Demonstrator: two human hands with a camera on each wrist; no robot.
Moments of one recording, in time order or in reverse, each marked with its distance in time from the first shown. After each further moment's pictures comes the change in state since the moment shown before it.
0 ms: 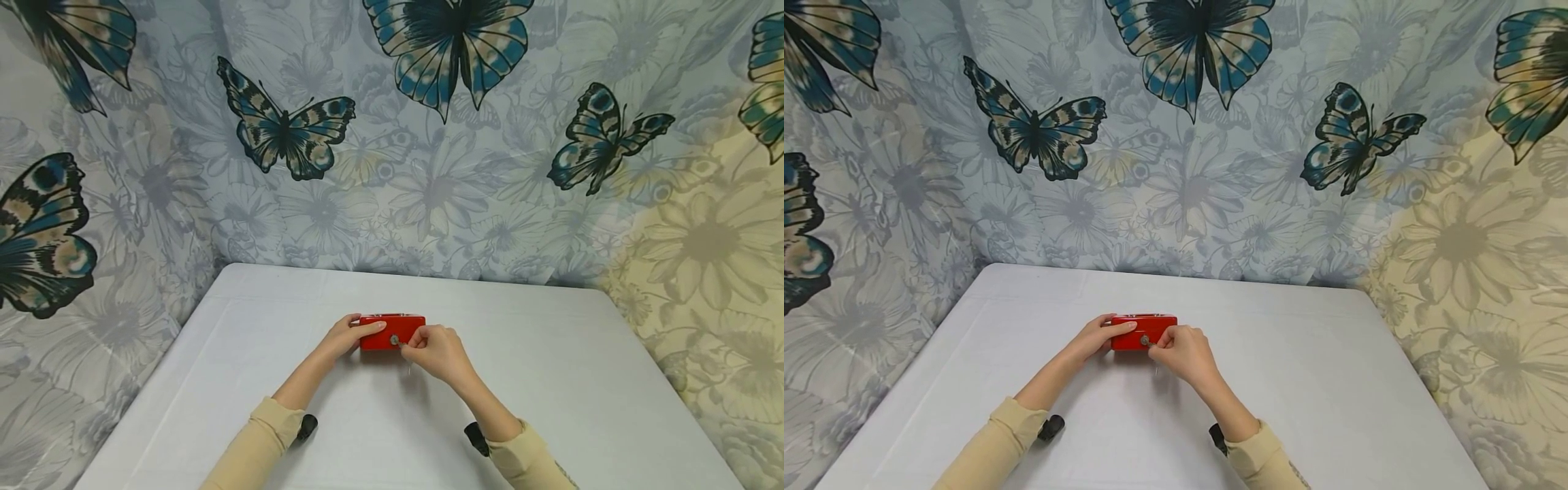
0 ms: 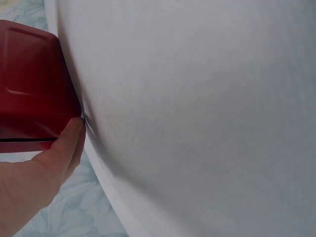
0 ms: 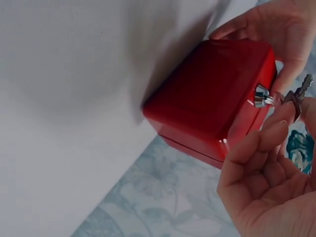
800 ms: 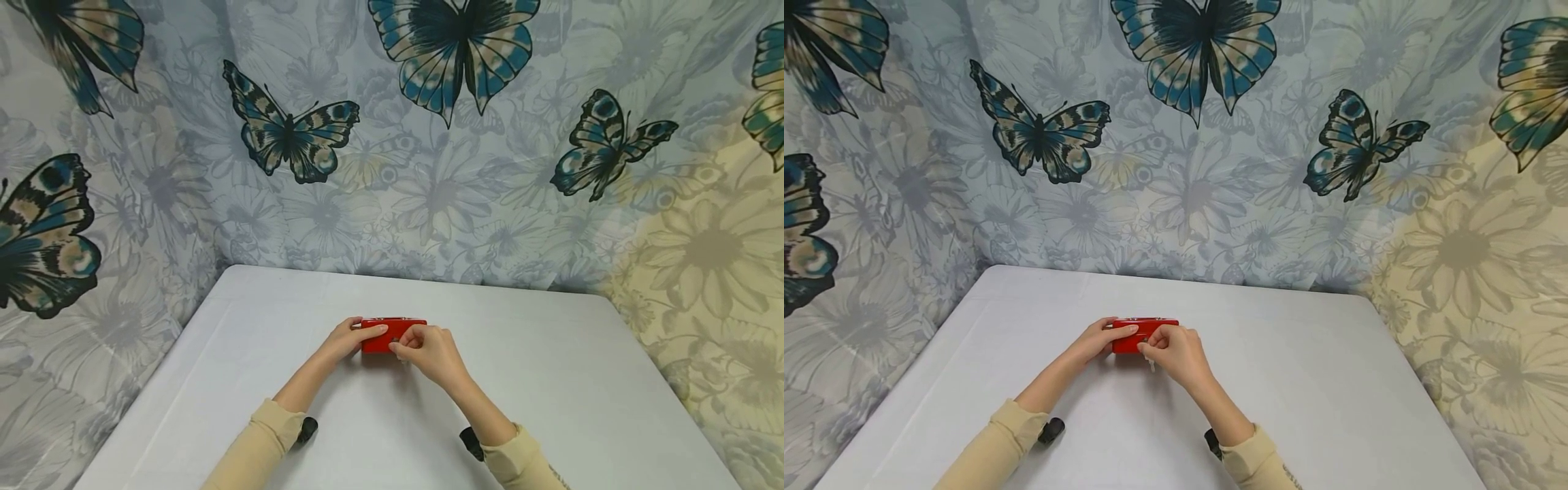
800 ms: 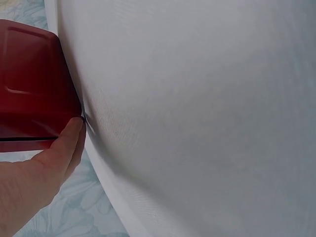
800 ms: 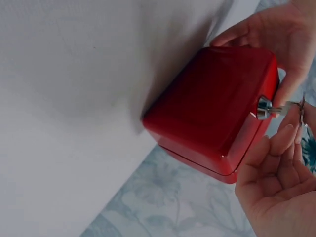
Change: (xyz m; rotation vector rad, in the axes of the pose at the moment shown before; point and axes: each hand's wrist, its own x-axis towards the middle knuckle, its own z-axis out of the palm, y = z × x) left_hand 0.000 -0.001 -0.003 0.005 -0.014 0.005; right_hand 0.005 -0.007 0.008 0.054 0.038 -0.107
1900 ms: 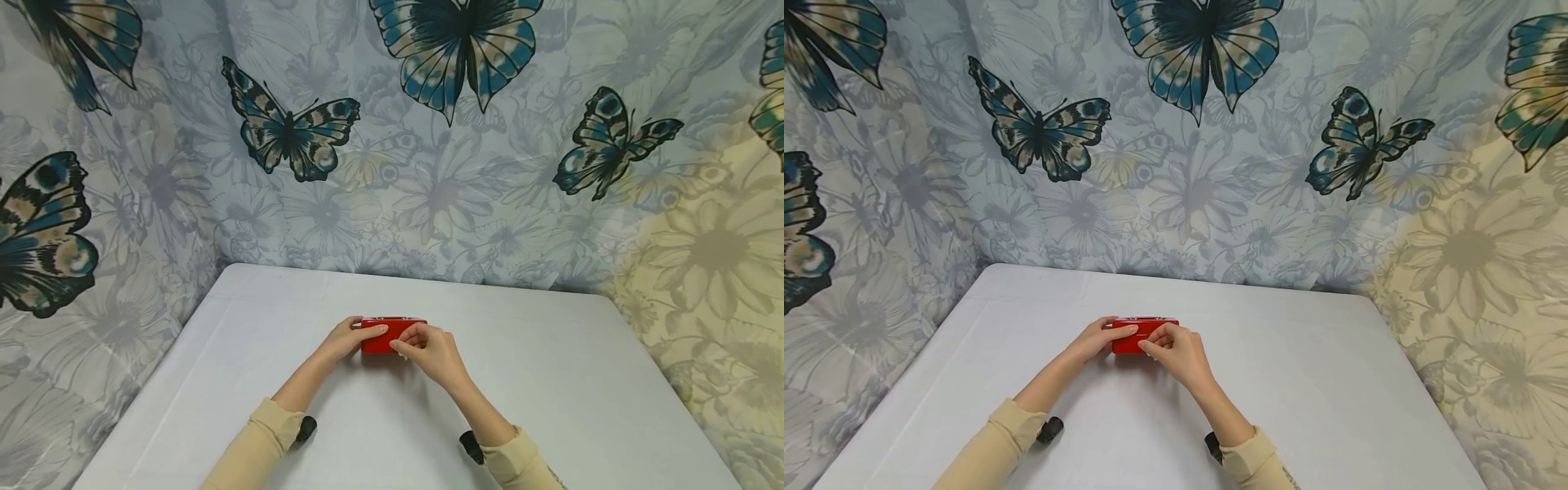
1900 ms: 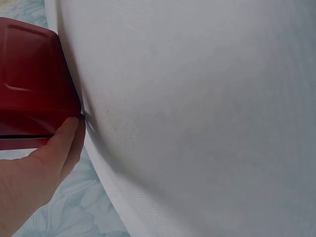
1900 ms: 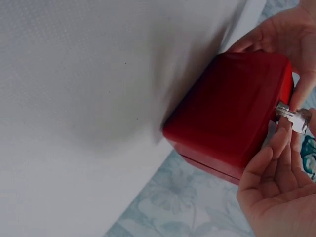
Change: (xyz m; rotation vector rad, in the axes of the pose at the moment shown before) left_hand 0.000 0.001 -0.001 0.032 0.000 0.008; right_hand 0.003 0.015 0.009 0.116 0.036 0.028
